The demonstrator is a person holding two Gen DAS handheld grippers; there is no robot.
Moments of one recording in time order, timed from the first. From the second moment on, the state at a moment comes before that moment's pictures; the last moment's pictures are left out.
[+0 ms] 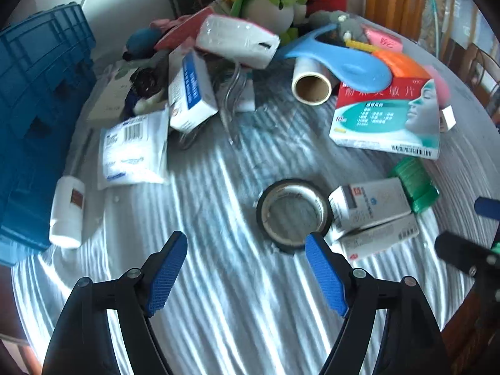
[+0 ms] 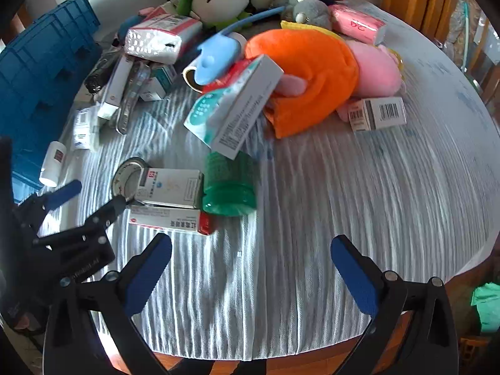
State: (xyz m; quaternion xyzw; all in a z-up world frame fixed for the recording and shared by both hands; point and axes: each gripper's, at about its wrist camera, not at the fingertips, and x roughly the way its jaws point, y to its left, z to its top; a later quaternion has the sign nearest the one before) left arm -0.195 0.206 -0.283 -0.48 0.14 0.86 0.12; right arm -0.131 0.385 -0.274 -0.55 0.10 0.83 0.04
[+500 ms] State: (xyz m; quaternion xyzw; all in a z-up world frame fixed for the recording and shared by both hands) left arm -0.208 0.211 -0.293 -0.50 0.11 0.84 0.16; right arm -0.125 0.379 -0.273 -0.52 0.11 0.85 0.04
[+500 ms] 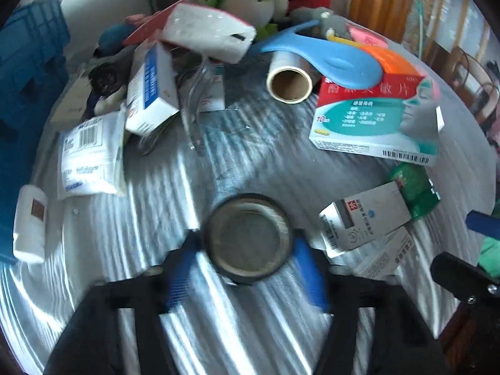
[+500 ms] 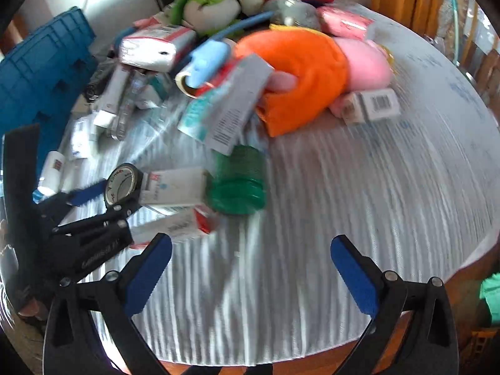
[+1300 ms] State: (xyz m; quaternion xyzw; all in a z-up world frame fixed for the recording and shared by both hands) left arm -0.160 0.151 -0.295 -0.48 0.09 0.87 0.08; right arm -0.140 0.303 -0.304 -0.46 0.00 0.88 -0.07
